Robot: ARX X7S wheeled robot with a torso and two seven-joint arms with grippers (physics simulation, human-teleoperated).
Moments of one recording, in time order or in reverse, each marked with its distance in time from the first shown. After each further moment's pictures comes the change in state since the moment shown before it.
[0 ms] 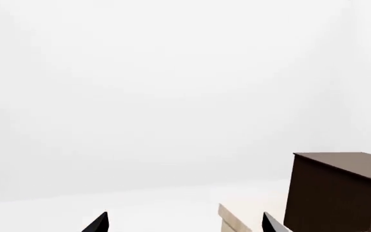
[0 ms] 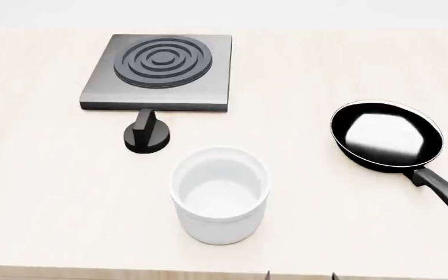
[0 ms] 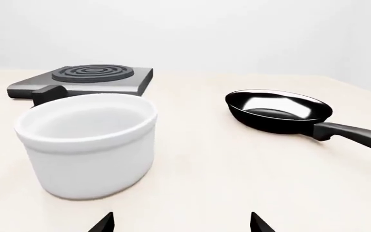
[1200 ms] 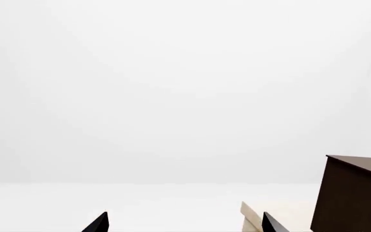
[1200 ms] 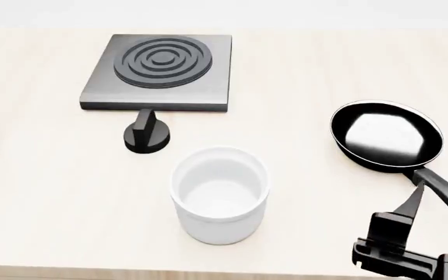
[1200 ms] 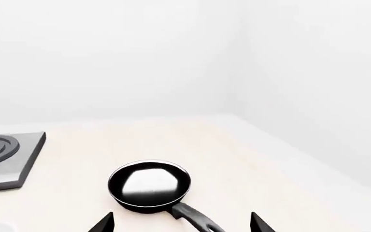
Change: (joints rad) left arm 0.046 -0.082 0.062 -0.049 -0.060 0.076 -0.191; right arm 0.326 0.205 0.462 -1.003 0.437 1.322 0.321
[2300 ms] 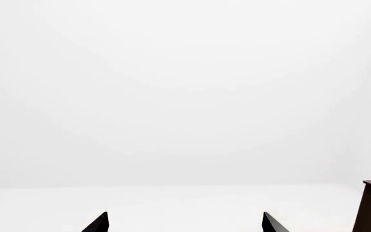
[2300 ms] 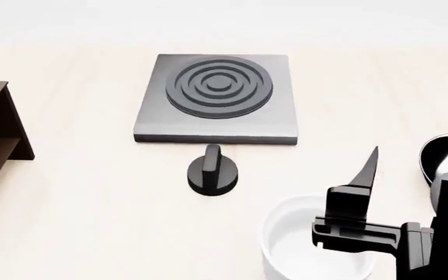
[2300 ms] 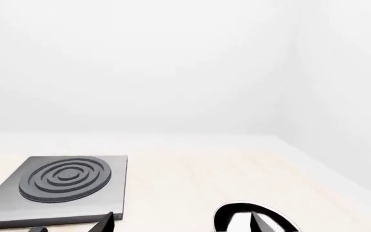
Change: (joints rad) left arm 0.002 -0.038 0.038 -0.020 -0.017 0.013 -0.034; right arm 0.215 0.113 0.004 0.033 0.603 0.101 0.375
